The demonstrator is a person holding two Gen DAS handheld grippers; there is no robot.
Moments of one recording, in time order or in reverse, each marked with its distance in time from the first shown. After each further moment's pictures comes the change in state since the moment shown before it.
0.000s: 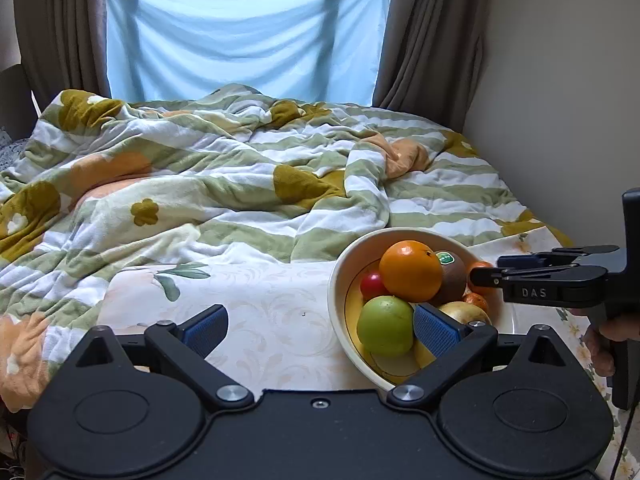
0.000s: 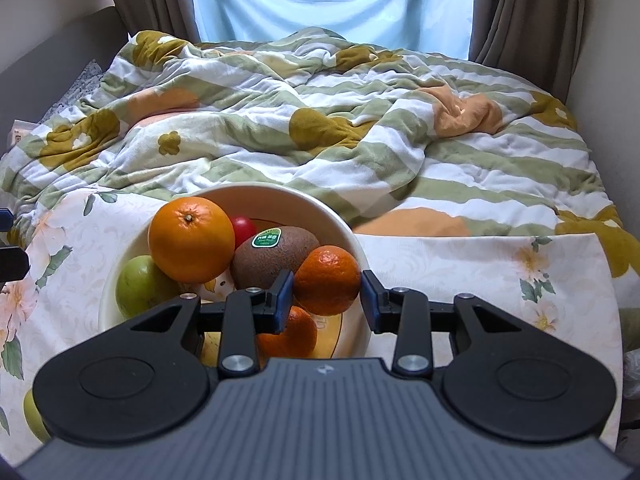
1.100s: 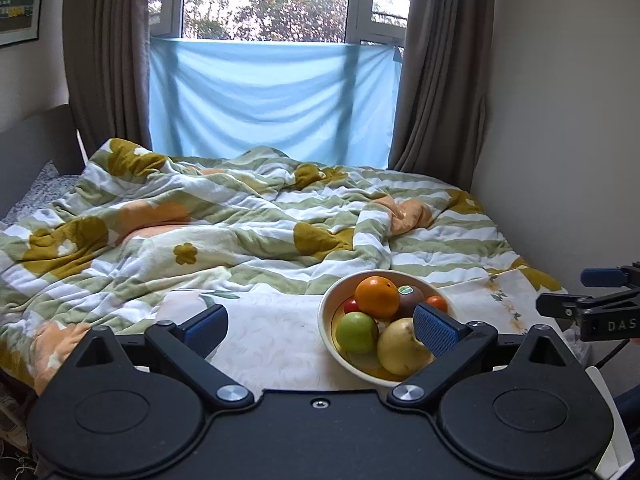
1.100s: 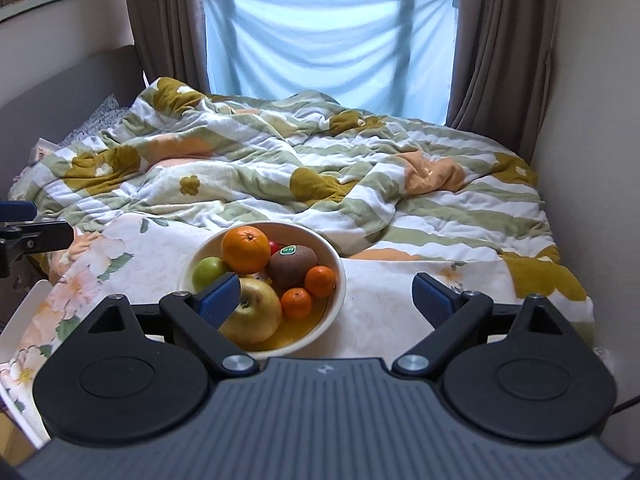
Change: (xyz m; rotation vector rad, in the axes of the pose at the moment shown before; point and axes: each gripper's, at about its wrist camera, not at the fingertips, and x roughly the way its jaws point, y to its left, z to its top) left arm -0.131 -0.041 -0.030 -0.034 -0.194 0.090; right arm -0.176 0.015 -0.030 -0.043 -0.164 -0.060
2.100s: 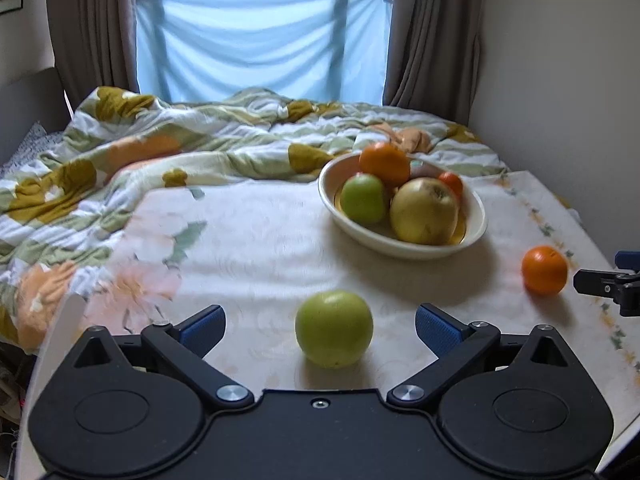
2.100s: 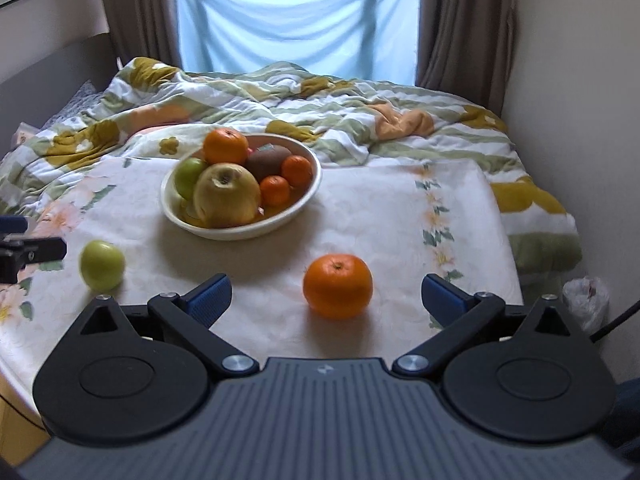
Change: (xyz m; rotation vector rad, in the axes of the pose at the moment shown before) left arm 0.053 0.006 -0.115 0.041 0.136 -0.019; right arm 0.005 -0.004 -0.122 0.083 0.054 -0.072
